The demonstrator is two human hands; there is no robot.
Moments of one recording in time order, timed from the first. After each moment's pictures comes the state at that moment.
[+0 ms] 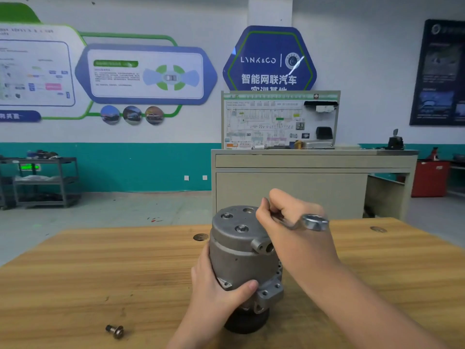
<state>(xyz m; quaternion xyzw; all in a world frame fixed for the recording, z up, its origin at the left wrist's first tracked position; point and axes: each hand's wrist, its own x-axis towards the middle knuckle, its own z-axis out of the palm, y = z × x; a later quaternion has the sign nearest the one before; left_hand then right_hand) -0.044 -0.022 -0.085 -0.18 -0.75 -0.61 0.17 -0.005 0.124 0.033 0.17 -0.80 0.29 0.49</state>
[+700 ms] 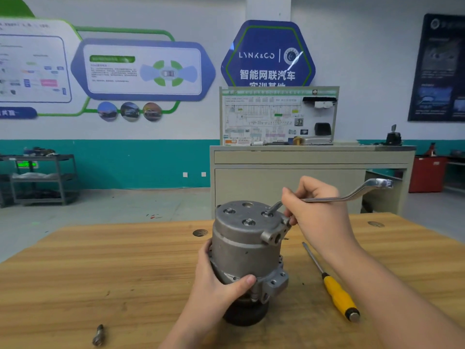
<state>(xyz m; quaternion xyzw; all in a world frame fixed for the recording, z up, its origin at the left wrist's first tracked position) -0.044 -0.024 -0.085 -0.20 -0.71 -0.67 0.09 -0.016 0.155 0.039 0.10 -0.74 0.54 0.39</state>
